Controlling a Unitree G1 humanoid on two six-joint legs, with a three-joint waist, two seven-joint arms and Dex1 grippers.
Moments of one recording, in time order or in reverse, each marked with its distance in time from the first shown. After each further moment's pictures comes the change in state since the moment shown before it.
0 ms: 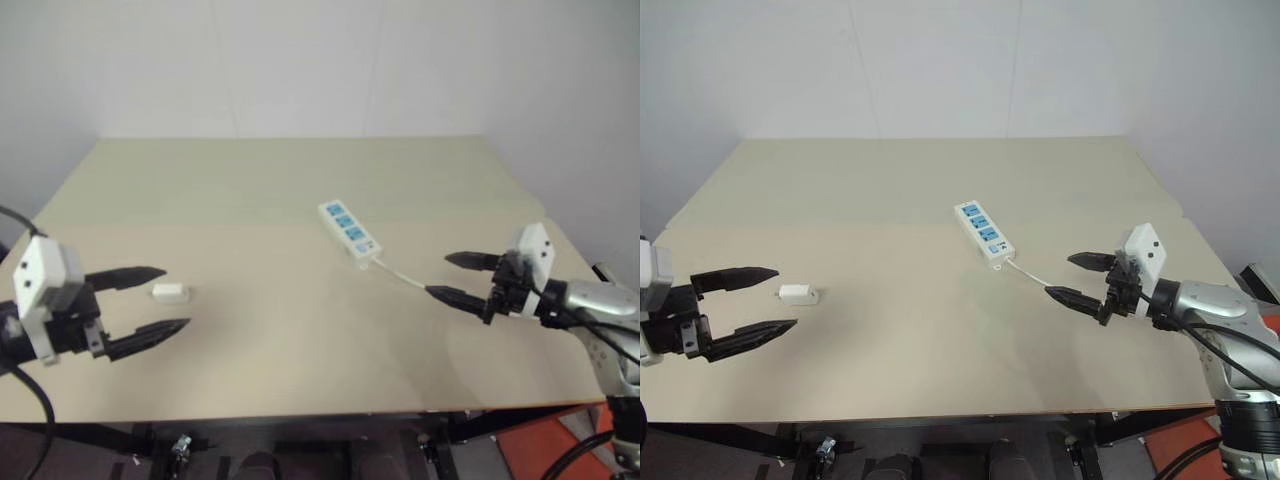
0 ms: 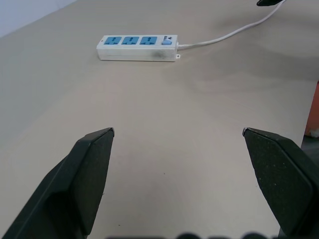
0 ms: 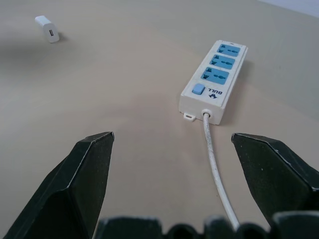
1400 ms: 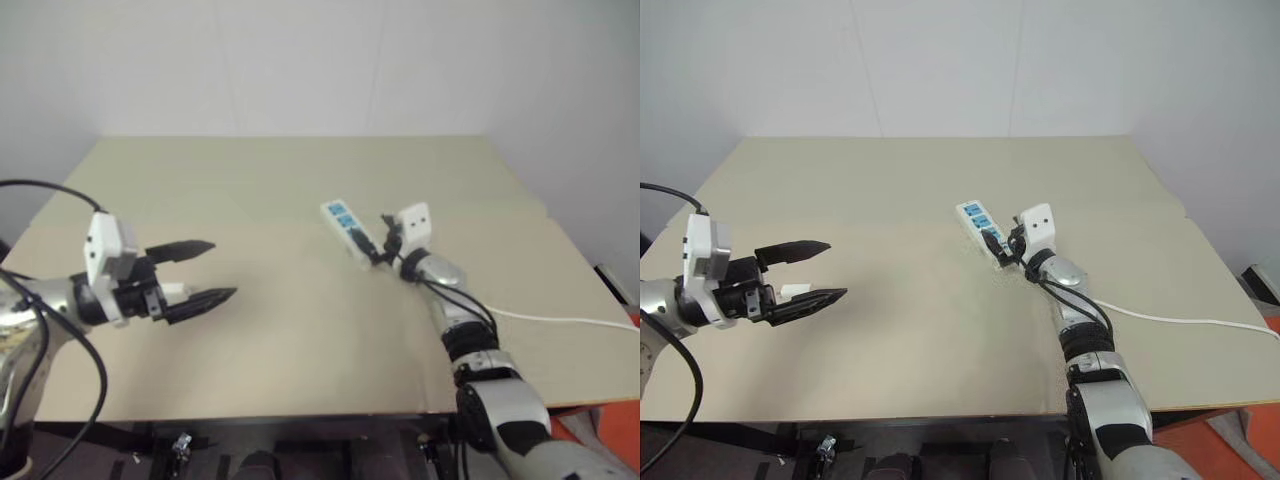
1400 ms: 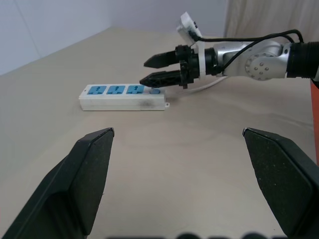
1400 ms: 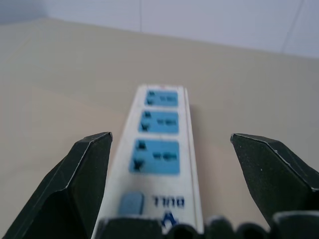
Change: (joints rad) left arm -0.298 -0.108 -0.335 0.152 0.017 -0.137 0.059; right arm -0.538 0.585 0.160 0.981 -0.386 -0.604 -0.552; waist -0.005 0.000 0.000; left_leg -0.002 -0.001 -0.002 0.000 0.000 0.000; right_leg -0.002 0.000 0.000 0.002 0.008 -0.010
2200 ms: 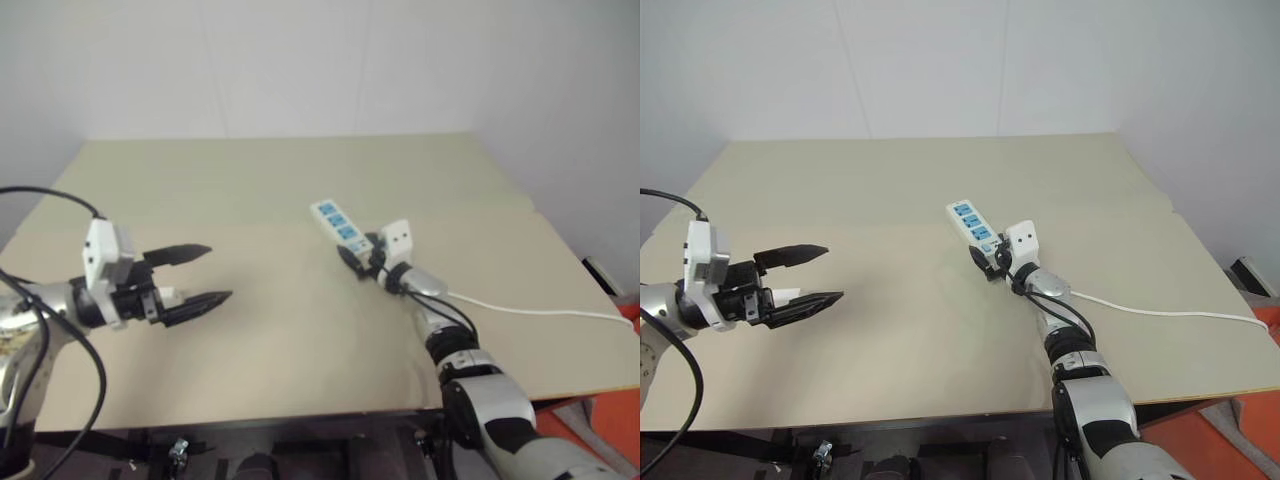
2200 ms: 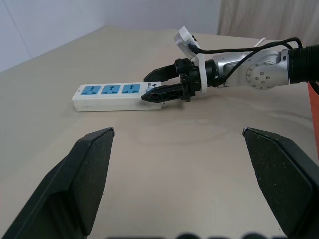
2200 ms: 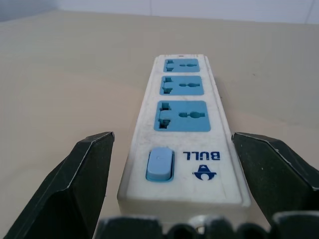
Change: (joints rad) left arm 0.012 -0.008 -0.003 0.045 0.029 -0.044 -0.040; right arm -0.011 0.070 -0.005 0.103 -0.013 -0.059 0.028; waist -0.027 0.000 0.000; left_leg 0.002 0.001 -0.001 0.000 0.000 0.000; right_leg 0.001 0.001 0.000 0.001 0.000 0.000
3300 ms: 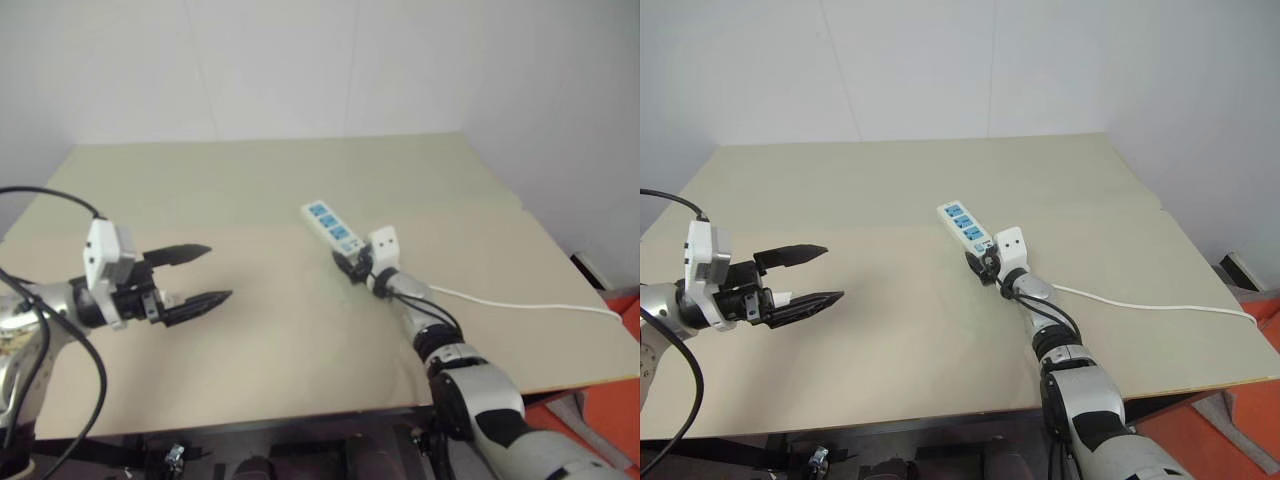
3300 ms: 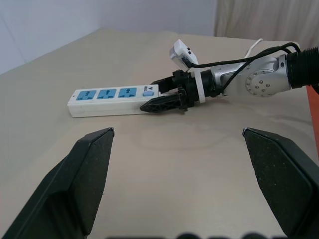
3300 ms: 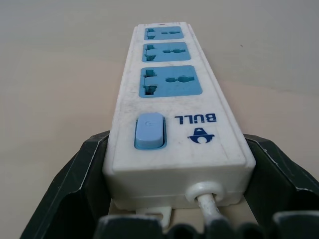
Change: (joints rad) left arm 0.002 0.002 0.002 -0.011 0.002 0.004 0.019; right arm -0.042 0.035 -0.005 0.136 -0.058 -0.049 -0.020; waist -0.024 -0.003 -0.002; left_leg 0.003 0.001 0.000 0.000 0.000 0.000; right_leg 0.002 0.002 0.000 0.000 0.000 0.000
